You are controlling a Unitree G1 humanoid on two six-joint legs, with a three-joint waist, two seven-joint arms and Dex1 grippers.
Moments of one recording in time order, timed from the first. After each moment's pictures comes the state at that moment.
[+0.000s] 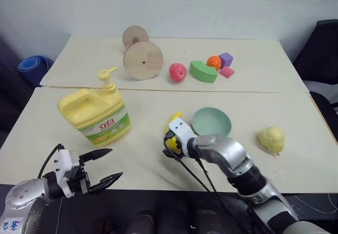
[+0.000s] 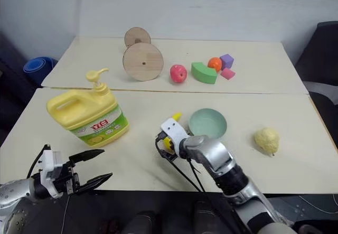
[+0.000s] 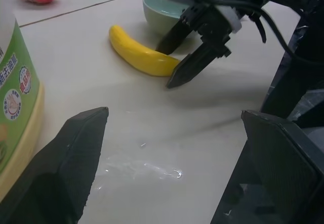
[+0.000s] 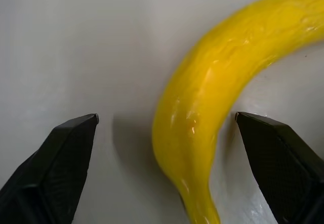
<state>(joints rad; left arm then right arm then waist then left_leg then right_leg) 0.33 0.66 0.33 -0.26 -0.58 0.07 -1.04 -0.60 -0.23 0.47 -0.11 0.27 1.17 0.26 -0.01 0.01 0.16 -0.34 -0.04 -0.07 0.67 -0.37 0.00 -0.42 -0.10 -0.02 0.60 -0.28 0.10</state>
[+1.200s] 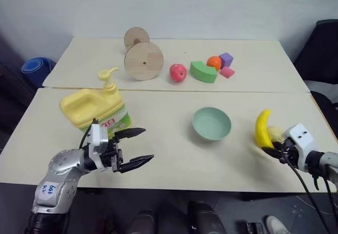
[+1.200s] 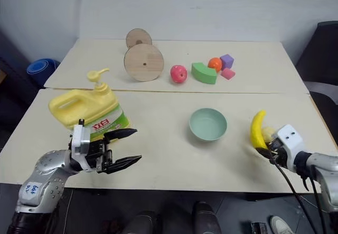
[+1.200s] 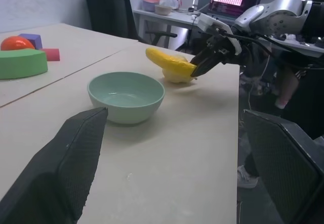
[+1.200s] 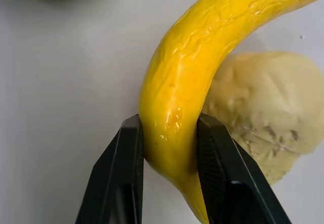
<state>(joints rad) -0.04 0.56 0.10 -0.26 -0.62 0.20 -1.05 0.00 -0.87 -0.24 0.04 0.28 0.42 0.89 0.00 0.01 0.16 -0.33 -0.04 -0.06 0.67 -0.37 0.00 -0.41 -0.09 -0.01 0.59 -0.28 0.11</state>
